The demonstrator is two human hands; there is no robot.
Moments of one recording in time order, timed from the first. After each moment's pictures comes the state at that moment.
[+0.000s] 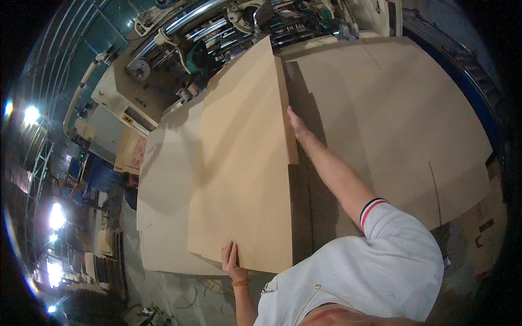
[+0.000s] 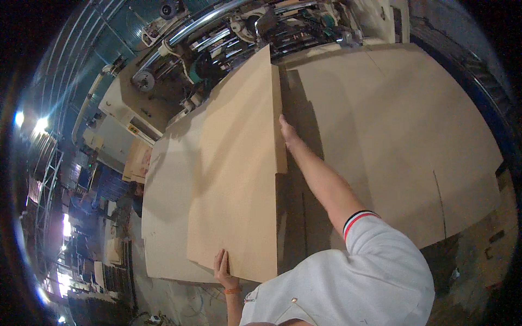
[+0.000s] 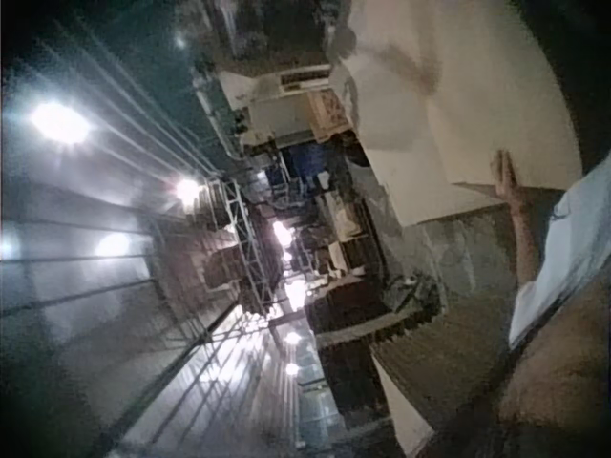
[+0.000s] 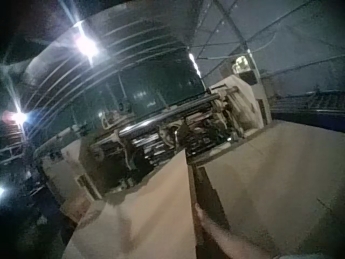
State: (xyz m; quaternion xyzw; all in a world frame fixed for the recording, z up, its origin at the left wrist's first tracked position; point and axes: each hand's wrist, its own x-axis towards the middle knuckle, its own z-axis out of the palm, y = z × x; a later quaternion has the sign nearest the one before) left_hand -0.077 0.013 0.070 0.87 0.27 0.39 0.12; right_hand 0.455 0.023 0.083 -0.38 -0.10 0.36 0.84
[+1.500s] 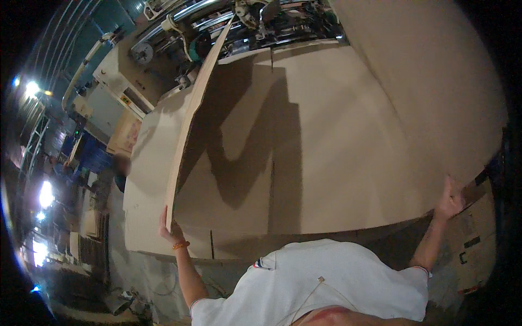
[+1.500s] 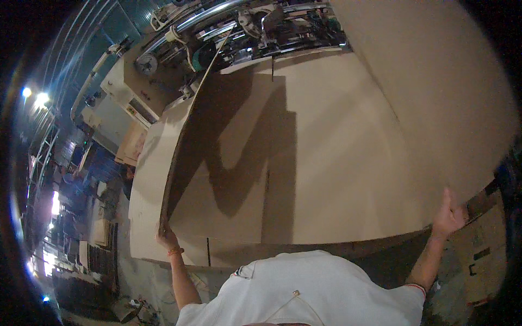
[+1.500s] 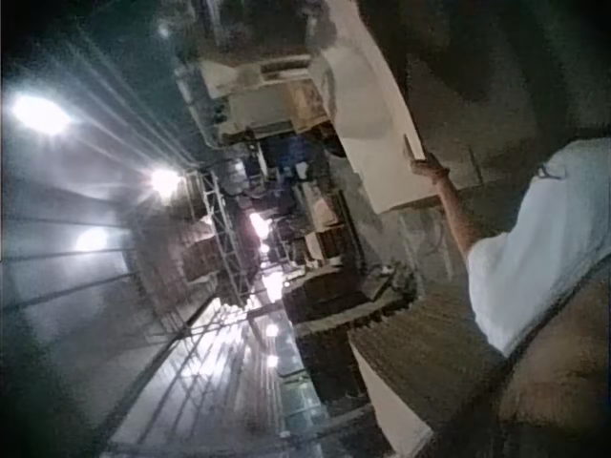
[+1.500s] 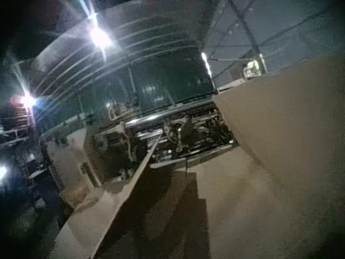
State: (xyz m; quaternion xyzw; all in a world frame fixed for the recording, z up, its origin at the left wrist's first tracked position) left_hand -0.098 0.130 0.128 0.78 0.40 0.48 0.09; right_hand 0.332 -0.565 0.147 -0.84 -0.08 -0.48 0.23
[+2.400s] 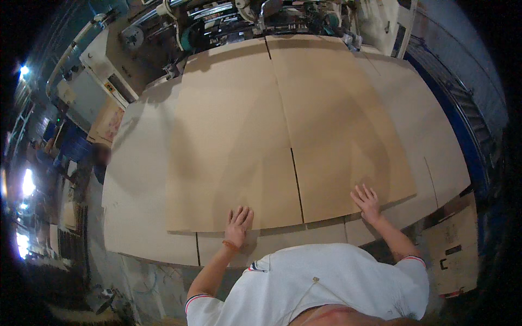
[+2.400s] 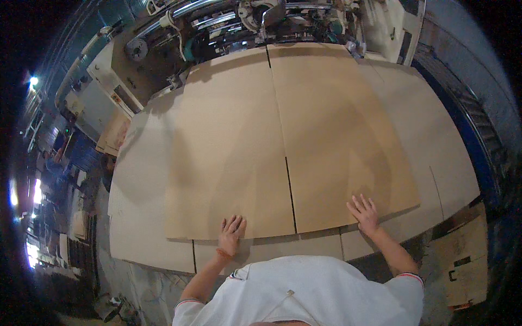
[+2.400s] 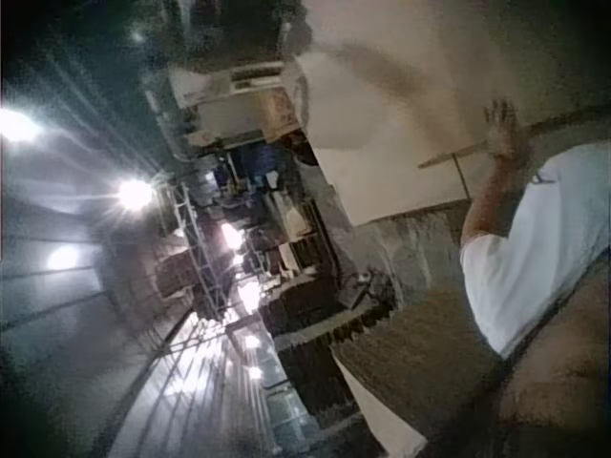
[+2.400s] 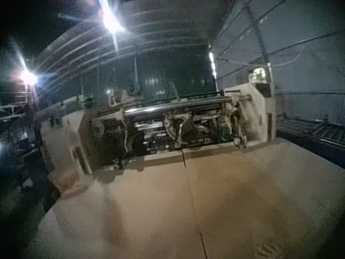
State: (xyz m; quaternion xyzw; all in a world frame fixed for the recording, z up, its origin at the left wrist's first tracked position) left_hand 0.031 0.001 0.002 0.98 0.10 0.14 0.11; right_hand 0.347 -0.411 0.008 -0.86 -0.50 -0.08 0.04
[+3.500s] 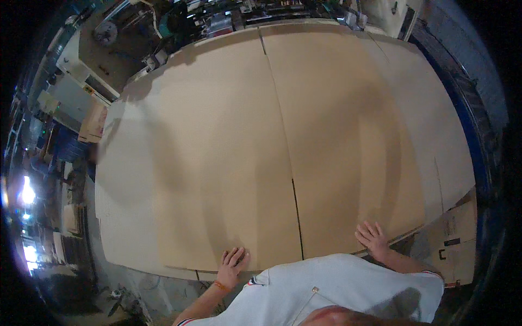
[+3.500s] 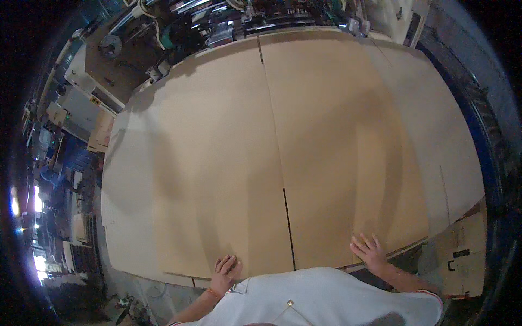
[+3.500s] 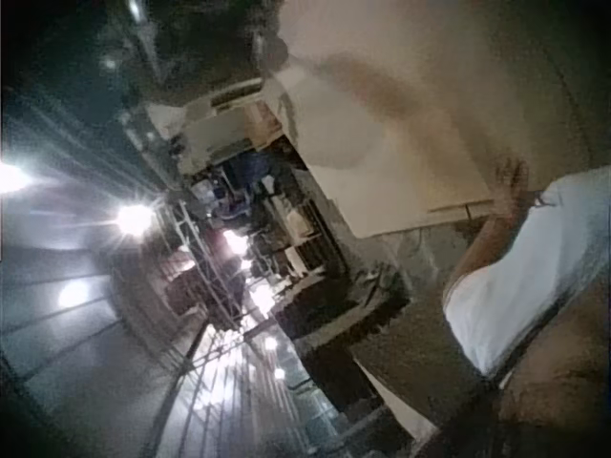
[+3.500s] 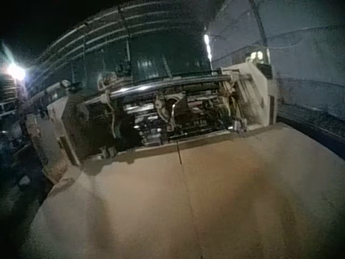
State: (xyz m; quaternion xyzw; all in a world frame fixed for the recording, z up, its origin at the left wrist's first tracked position) left_hand -0.057 -0.013 0.007 0.97 0.08 -0.08 0.19; right_hand 0.280 -0.450 0.031 -0.81 -0.57 0.13 -0.06
